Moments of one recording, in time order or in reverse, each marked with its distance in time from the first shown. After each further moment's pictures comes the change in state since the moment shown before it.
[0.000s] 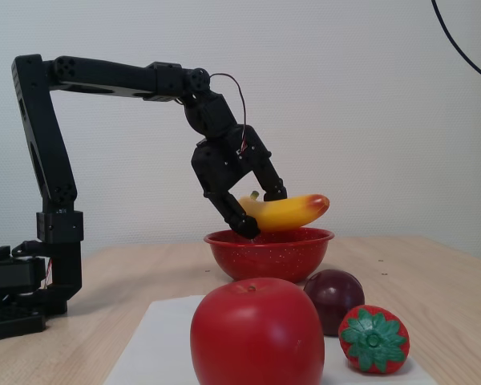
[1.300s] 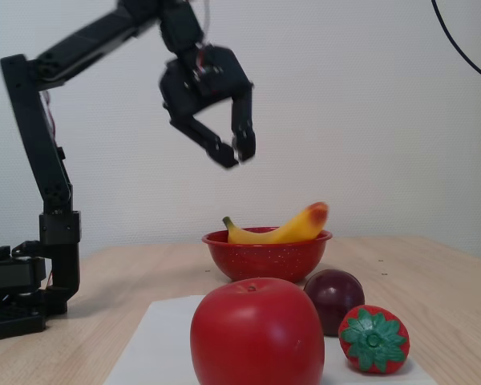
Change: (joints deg) arm -14.9 8.1 -32.3 46.6 -7.4
